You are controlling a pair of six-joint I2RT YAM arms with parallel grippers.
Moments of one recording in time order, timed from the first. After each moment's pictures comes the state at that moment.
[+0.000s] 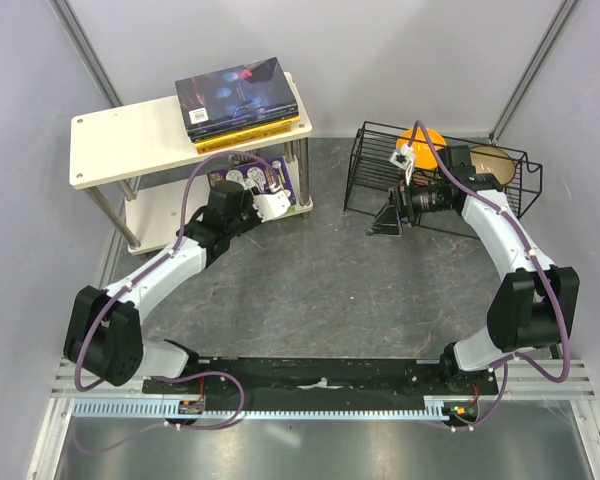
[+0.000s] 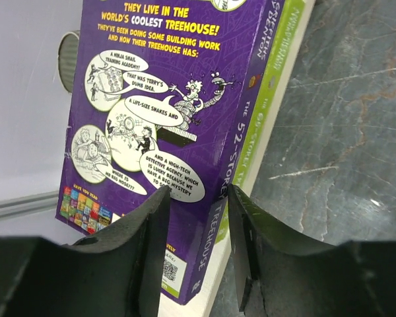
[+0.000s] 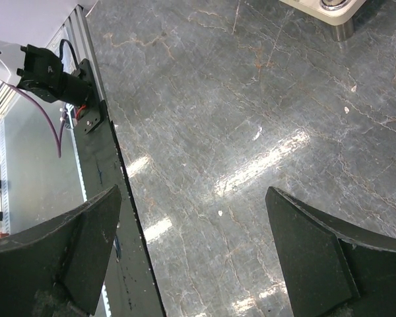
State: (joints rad) left arm -0.44 1.35 0.90 -0.12 -0.06 0.84; right arm 0.09 1.52 1.29 -0.79 -1.10 -0.35
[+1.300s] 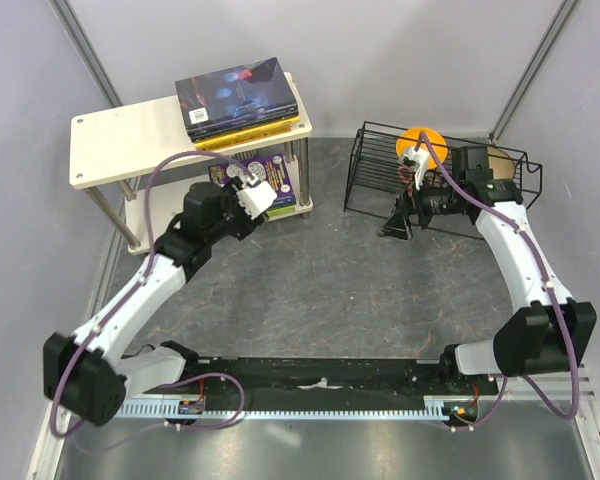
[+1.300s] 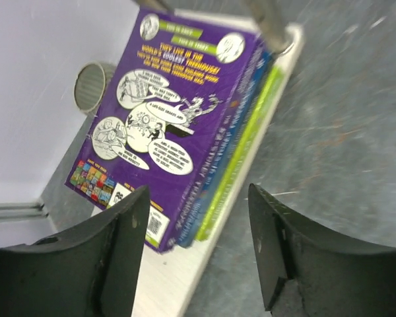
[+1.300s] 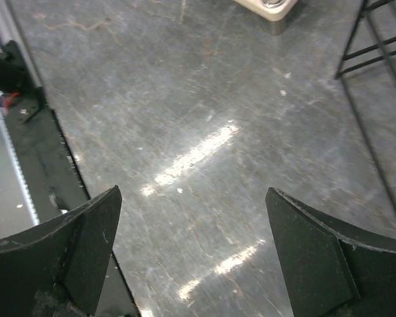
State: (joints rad) left arm -0.42 1.18 0.91 -0.17 0.06 0.67; right arm 0.07 1.40 1.29 -0.85 -0.94 -0.43
